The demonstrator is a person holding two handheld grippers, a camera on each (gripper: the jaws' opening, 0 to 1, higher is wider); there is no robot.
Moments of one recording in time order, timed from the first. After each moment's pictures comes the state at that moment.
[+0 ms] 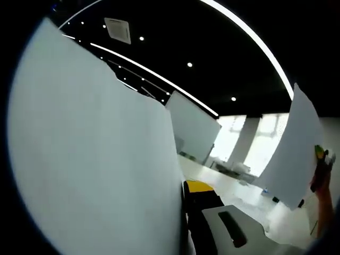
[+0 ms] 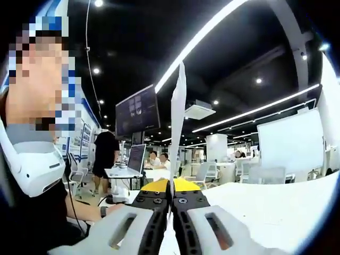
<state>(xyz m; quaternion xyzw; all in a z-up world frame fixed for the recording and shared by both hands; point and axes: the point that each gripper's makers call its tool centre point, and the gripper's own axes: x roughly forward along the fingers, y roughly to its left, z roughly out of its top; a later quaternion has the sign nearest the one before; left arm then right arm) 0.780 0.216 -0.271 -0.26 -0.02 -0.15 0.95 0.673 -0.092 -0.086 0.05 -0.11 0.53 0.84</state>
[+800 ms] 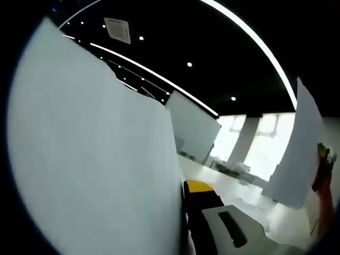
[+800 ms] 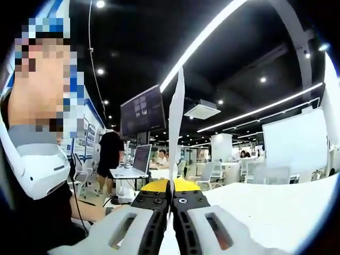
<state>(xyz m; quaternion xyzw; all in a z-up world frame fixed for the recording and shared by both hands) 0.780 0.217 -0.271 -0.26 -0.02 -0.15 0.95 0.663 -0.084 -0.084 0.05 -0.11 0.55 0.83</state>
